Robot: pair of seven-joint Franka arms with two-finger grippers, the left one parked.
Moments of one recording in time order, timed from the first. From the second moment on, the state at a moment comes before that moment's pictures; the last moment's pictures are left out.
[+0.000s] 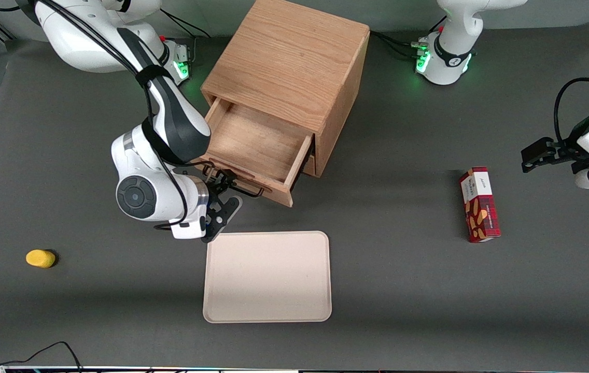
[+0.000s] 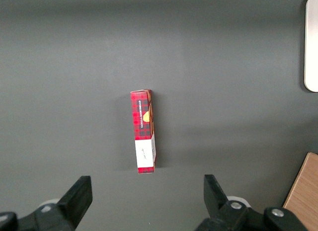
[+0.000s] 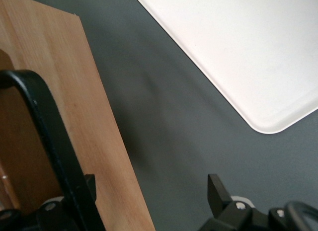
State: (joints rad) arm 0.30 0.56 0.14 -1.40 0.18 1.72 -0.44
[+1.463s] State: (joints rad) arm 0.25 0.52 0.33 -1.48 0.10 1.71 -0.23
